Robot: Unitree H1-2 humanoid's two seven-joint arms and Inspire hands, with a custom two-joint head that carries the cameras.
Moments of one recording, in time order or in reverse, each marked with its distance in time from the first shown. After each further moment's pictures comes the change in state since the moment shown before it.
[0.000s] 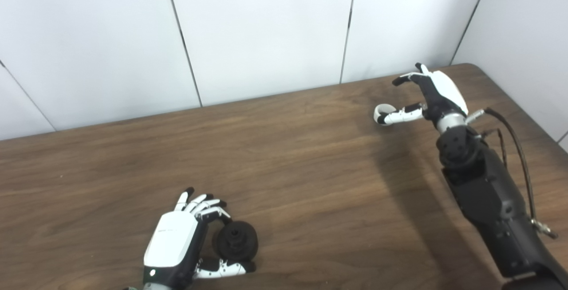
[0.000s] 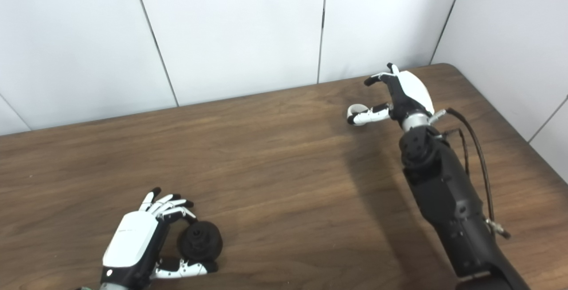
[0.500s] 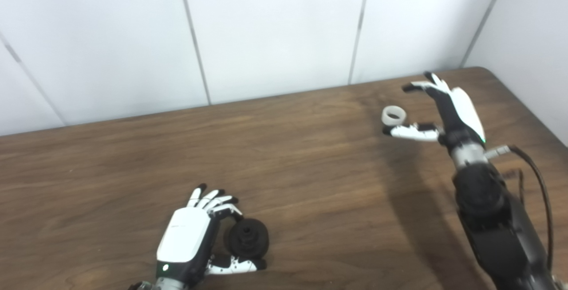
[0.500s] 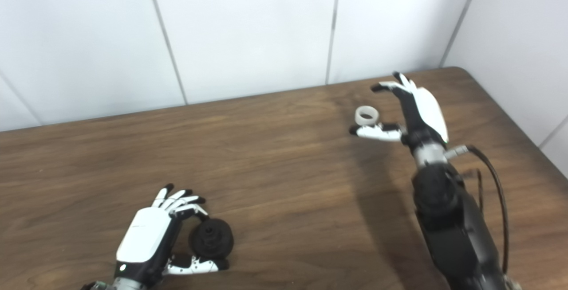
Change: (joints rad) left arm -0.006 -0.015 -0.021 0.017 0.002 0.000 0.029; right arm 0.188 0.064 -0.055 -0.277 0.082 -0.056 -0.108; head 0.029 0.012
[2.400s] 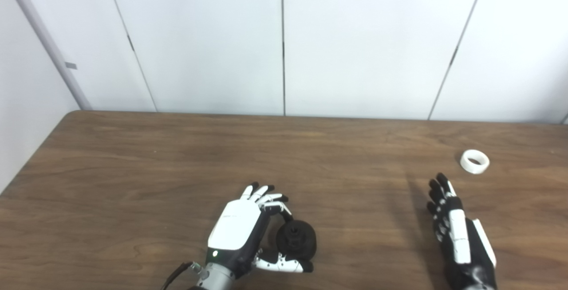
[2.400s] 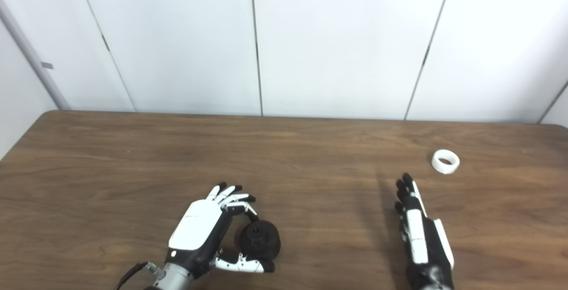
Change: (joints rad) left arm 0.008 -0.034 -0.030 -0.098 -0.016 0.146 -0.043; right arm 0.382 0.349 0.012 -0.154 0.559 -0.298 0.055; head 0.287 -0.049
